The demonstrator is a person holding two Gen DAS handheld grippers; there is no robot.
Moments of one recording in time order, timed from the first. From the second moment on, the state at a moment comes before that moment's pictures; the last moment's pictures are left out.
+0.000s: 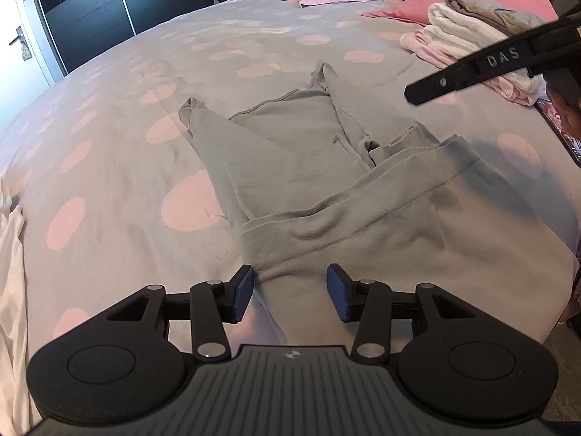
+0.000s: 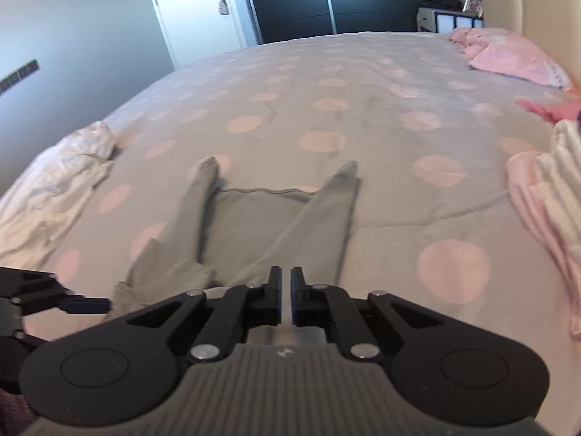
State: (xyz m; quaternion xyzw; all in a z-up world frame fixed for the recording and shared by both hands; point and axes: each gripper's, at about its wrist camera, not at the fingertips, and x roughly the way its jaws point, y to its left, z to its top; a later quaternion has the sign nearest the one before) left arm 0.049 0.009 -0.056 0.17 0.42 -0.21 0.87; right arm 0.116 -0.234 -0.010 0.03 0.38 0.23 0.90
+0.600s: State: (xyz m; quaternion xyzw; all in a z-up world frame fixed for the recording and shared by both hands) left arm 0.049 0.010 -0.057 0.17 0.42 -0.21 0.87; right arm 0.109 -0.238 -0.020 0.07 0.40 0.25 0.88
